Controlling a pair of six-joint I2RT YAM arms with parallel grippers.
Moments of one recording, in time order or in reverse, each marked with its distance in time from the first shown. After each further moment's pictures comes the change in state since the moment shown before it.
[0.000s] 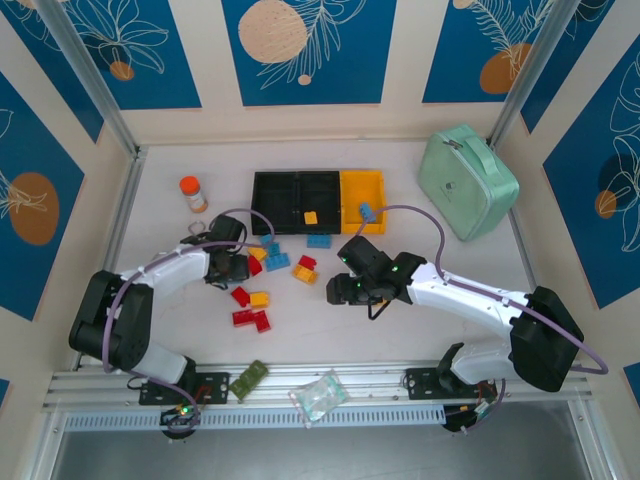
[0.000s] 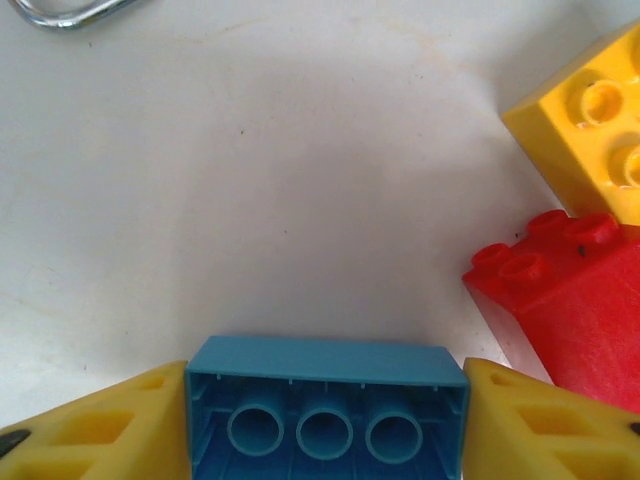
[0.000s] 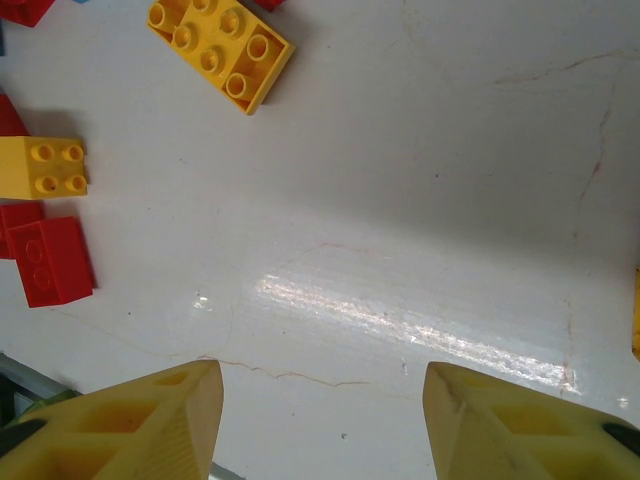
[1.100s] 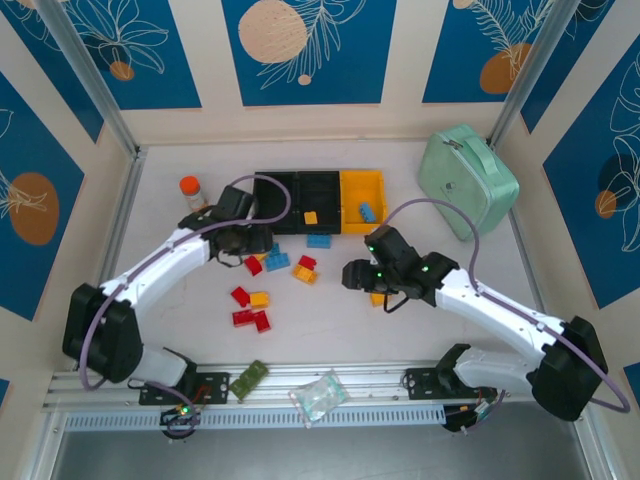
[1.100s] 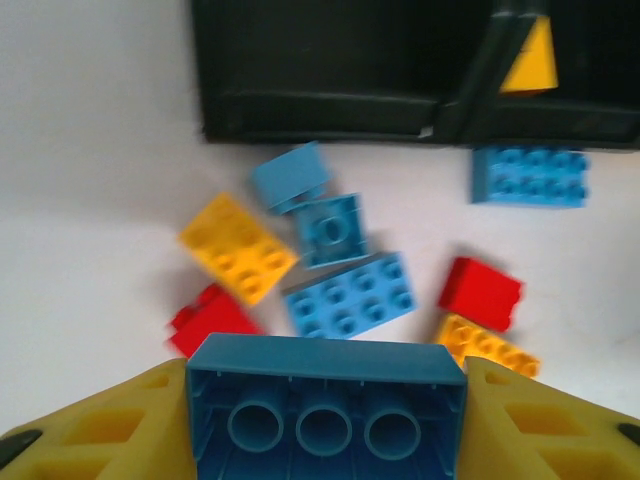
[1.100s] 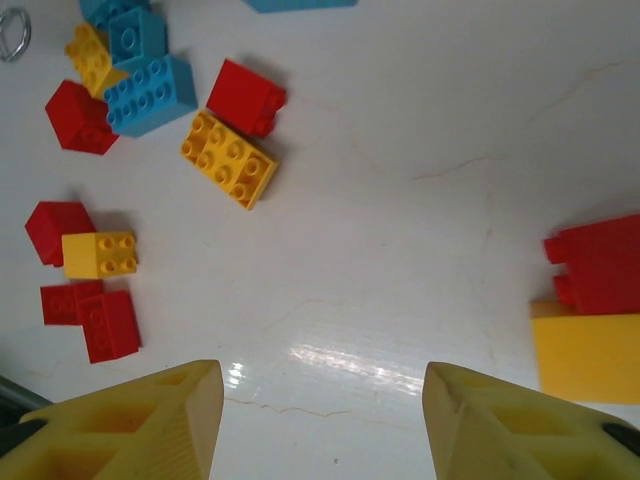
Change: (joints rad) left arm -0.138 -0.023 0.320 -0.114 0.161 -0.031; right arm -0.148 -0.201 -0.046 -0.011 0.016 -0.005
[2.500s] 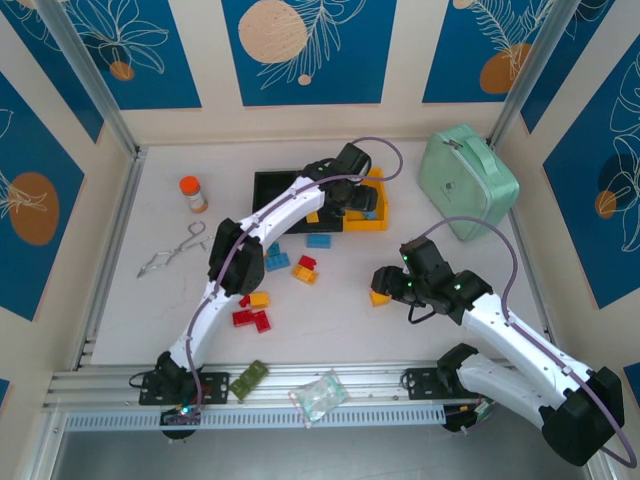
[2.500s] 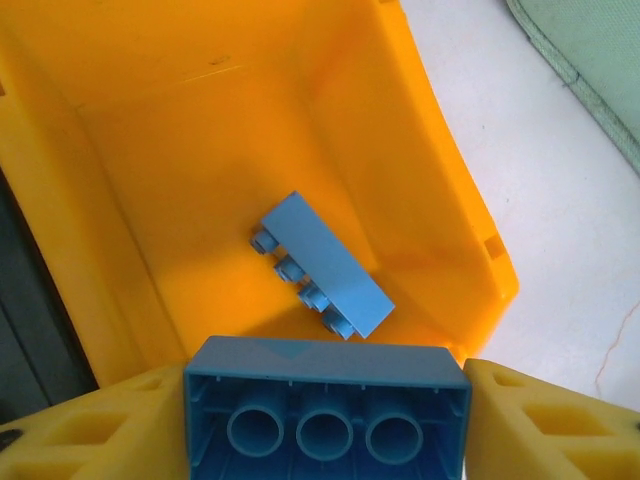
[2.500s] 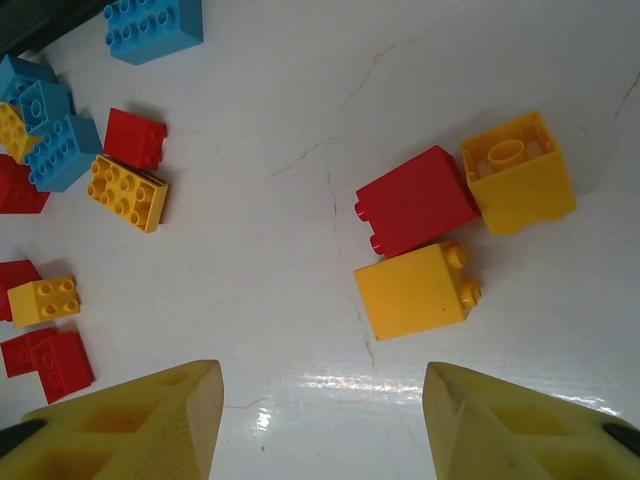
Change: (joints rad) left arm -0.253 0.998 1.265 -0.177 0.041 0.052; right arm -0.152 -0.227 -0.144 -0.086 -0.001 0.042
